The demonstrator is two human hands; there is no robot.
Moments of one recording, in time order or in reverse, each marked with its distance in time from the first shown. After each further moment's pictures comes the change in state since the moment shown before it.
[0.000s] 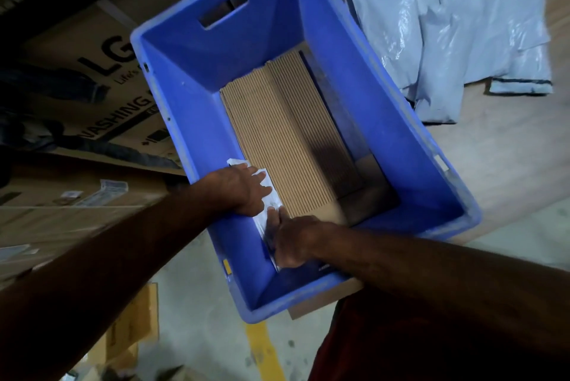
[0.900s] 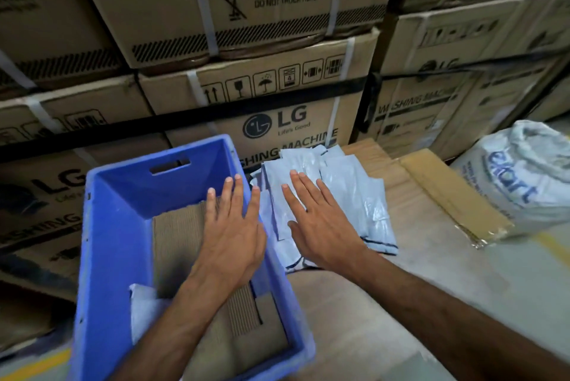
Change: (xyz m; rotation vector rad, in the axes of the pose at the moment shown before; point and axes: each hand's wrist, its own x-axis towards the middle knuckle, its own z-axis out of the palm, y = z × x) left_hand -0.053 0.080 -0.191 -0.399 1.304 -0.598; right_hand -0.149 0.223 -0.120 -0.509 1.220 0.048
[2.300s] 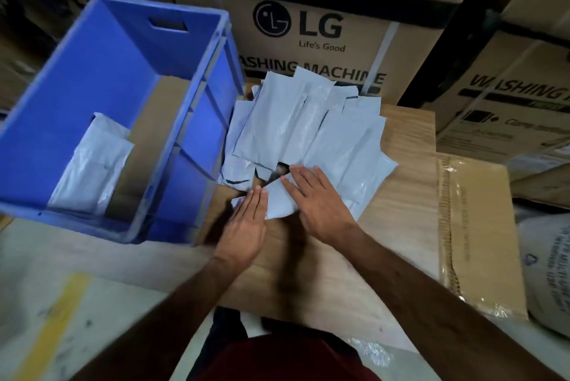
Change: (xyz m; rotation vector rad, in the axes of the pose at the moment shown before) left_hand -0.020 0.268 0.191 -0.189 -0.168 -0.503; right_hand -0.049 0.218 0.145 0.115 -0.251 -0.637
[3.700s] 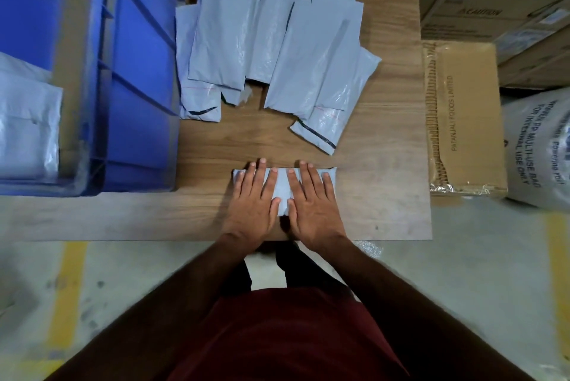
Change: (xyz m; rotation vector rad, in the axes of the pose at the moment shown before) left_hand -0.077 0.041 0.051 0.100 -0.212 0.153; right_hand -0.134 -0.109 0.103 0.303 -0.047 0.489
